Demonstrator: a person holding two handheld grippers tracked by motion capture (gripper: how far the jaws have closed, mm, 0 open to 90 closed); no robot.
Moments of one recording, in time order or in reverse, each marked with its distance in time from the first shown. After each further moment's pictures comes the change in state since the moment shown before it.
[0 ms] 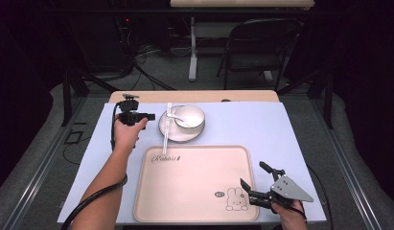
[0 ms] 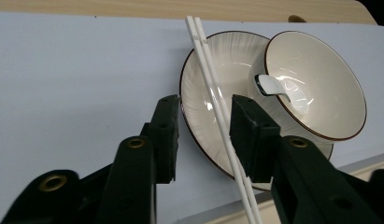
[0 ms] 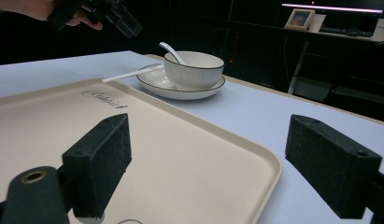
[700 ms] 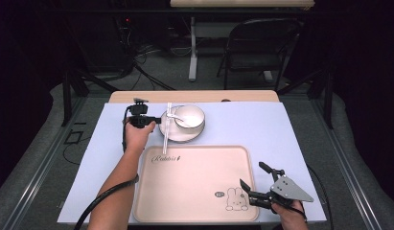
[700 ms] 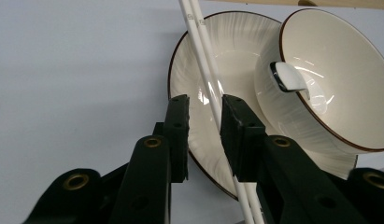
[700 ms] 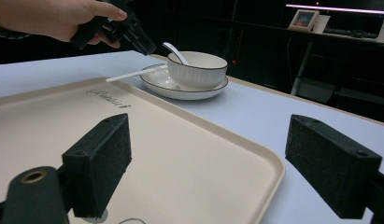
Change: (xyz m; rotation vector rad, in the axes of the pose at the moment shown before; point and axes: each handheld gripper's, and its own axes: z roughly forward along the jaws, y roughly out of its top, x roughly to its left) left arm -0.006 -0.007 0.038 0.027 0.002 0.003; right arm 0.000 0.000 0.000 -0.001 0.014 -0.008
